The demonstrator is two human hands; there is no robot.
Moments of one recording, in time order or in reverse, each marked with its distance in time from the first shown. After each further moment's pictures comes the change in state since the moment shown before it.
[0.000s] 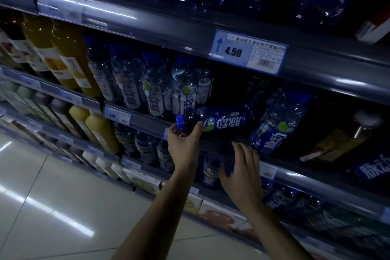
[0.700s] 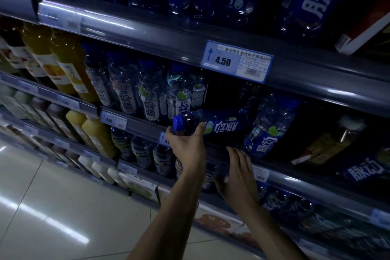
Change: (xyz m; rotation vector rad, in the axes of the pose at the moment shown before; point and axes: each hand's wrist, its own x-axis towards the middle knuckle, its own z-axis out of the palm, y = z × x) left_hand -0.016 0.017 0.026 -0.226 0.058 -0.060; right_hand -0.004 0.000 -0.016 0.015 -0.121 -0.013
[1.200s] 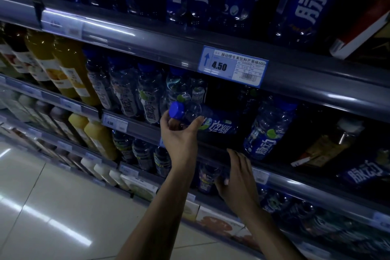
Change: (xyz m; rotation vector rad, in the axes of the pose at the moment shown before) left_hand 0.009 0.021 -0.013 -0.069 -0.137 0.228; right_hand 0.002 0.005 0.000 0.057 -0.044 0.011
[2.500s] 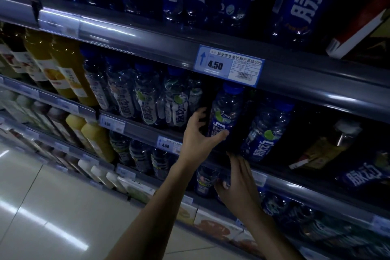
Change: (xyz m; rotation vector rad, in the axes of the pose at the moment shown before) left_hand 0.005 -0.022 0.013 0.428 -0.544 0.091; right_hand -0.002 0.015 0.003 0.078 0.045 -0.069
